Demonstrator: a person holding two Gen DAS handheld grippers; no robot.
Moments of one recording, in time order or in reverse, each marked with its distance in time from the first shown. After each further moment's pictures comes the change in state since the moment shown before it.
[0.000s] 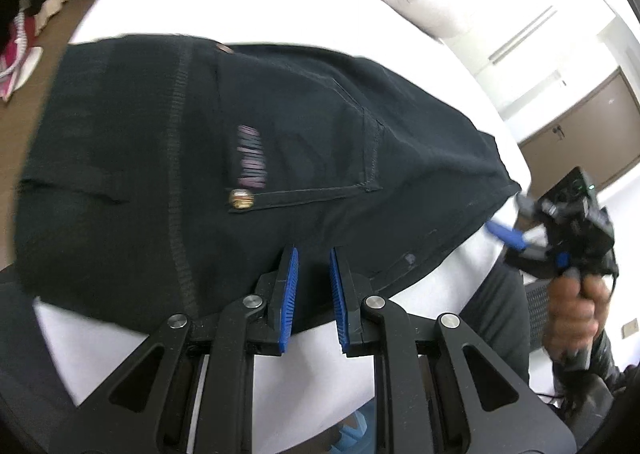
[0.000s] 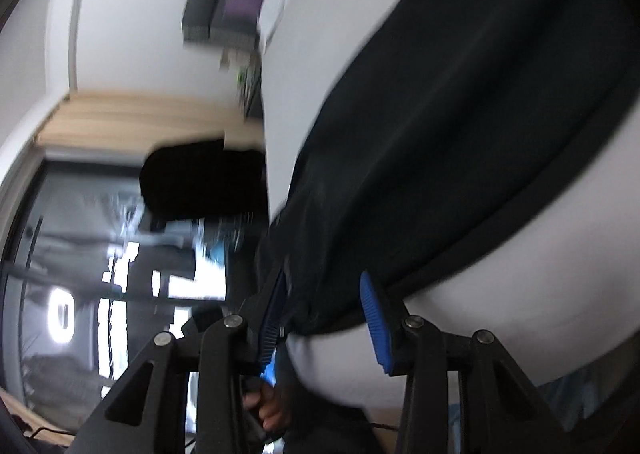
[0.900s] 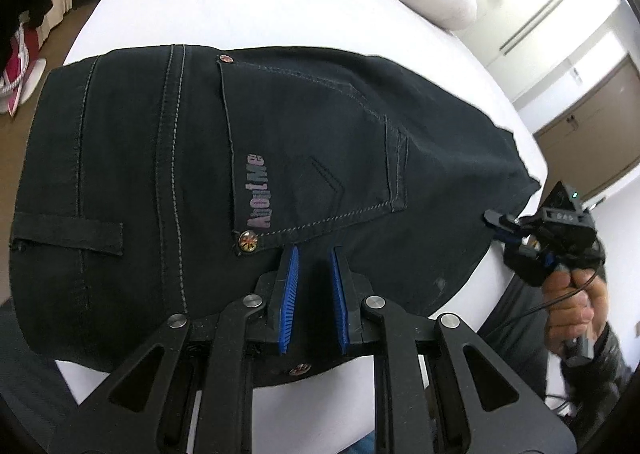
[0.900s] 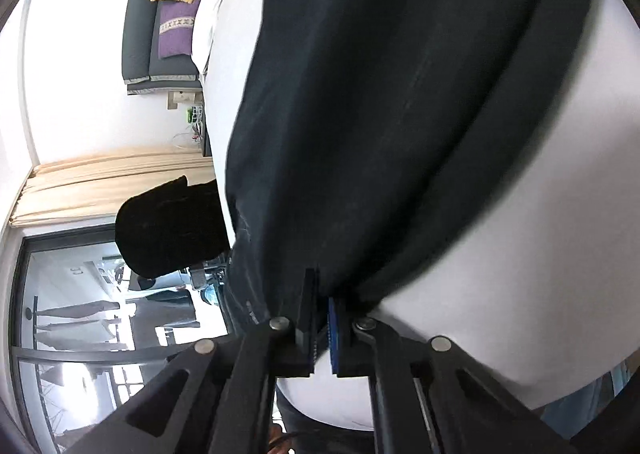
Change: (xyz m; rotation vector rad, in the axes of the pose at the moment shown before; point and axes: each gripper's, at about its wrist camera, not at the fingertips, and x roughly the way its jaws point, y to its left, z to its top) left arm 0.037 -0.027 0.024 0.062 0.039 0.056; right arm -0.022 -0.067 0.012 0.224 -0.135 -0.083
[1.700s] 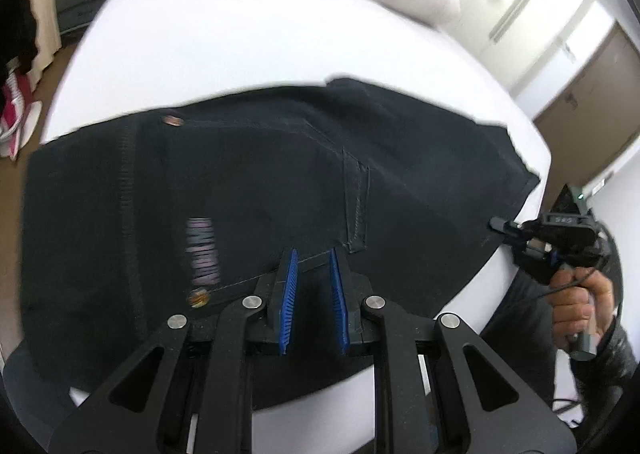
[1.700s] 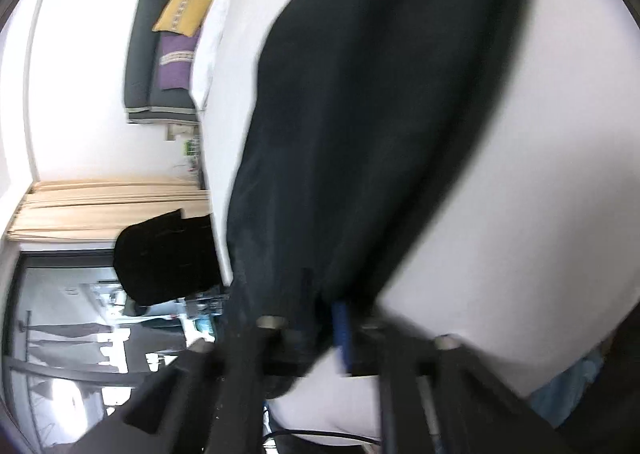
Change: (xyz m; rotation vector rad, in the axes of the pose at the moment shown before) left arm 0.025 -0.068 0.027 0.104 -0.015 0.039; right arm -0.053 -0.028 0.023 0.004 -0.127 -0.041
